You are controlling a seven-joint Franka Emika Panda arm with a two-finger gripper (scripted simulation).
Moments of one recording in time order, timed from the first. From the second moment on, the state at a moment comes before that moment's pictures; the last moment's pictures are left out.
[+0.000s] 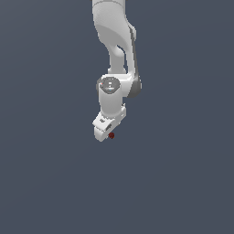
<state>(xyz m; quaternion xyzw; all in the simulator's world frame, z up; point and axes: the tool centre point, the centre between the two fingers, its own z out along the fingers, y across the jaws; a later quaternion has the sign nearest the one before) -0.027 -0.024 0.082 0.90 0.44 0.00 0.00</state>
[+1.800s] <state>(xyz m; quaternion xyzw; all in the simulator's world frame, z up) -0.033 -0.031 0.017 0.86 0.51 0.00 0.00</state>
